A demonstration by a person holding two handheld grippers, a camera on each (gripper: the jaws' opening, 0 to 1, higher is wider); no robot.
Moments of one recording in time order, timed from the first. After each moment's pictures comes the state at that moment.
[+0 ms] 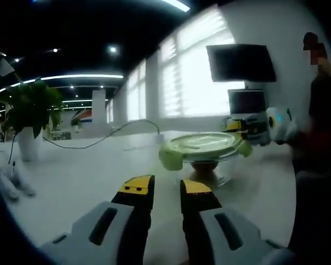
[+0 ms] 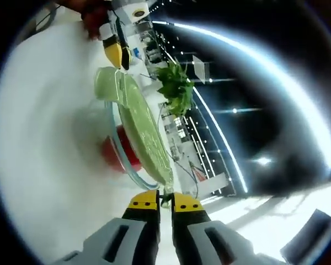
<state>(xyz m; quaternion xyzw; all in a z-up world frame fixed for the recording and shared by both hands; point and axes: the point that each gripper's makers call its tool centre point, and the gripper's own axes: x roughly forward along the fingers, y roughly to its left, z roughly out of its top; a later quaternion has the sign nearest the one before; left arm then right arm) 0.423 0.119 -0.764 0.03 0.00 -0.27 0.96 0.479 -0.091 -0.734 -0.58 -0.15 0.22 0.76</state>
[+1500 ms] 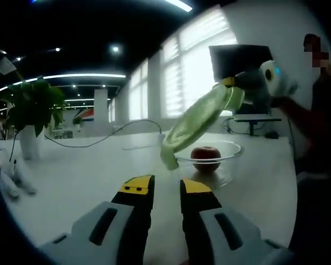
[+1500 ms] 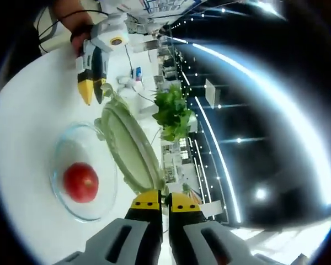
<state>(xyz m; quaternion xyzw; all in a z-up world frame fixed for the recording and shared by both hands) 0.425 0.122 -0.764 0.02 0.00 -0.27 0.96 0.478 -0.029 -0.624 -0.61 -0.21 0.29 0.70</state>
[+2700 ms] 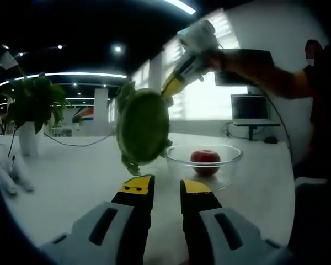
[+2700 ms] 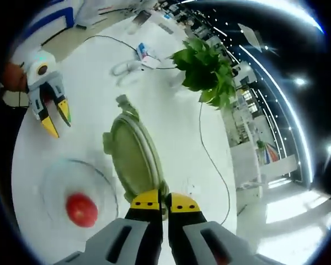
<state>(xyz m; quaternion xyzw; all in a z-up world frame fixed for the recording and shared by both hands) 0.425 0.122 -0.760 0.00 0.00 -0.27 0.96 0.590 0.054 -0.648 -0.57 0.14 0.41 0.70</state>
